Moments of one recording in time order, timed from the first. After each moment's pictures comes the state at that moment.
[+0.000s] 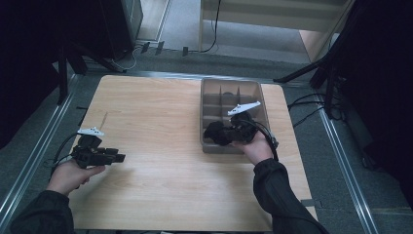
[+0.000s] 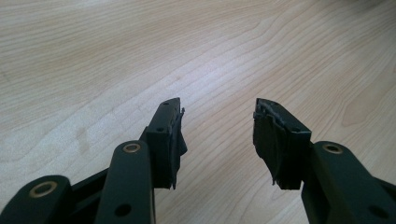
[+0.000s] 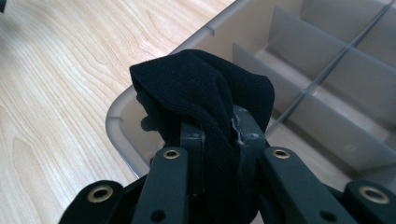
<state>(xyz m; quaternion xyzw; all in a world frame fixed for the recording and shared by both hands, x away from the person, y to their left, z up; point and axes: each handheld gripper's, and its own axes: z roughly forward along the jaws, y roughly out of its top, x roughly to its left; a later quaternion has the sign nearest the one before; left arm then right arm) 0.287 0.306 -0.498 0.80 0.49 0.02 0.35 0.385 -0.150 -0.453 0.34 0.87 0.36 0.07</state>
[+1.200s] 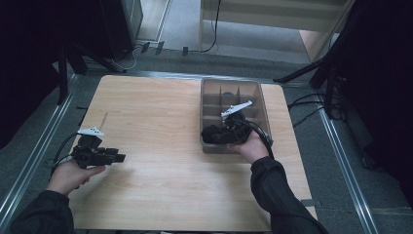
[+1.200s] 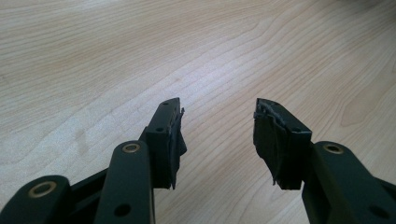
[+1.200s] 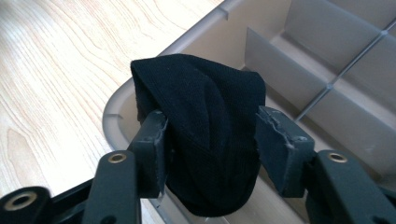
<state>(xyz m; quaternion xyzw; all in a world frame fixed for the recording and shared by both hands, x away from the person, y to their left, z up) 0.286 0.306 -0.497 0.80 0.49 0.02 0.35 0.389 -0.137 -0.459 0.33 0.88 0.33 0.06</state>
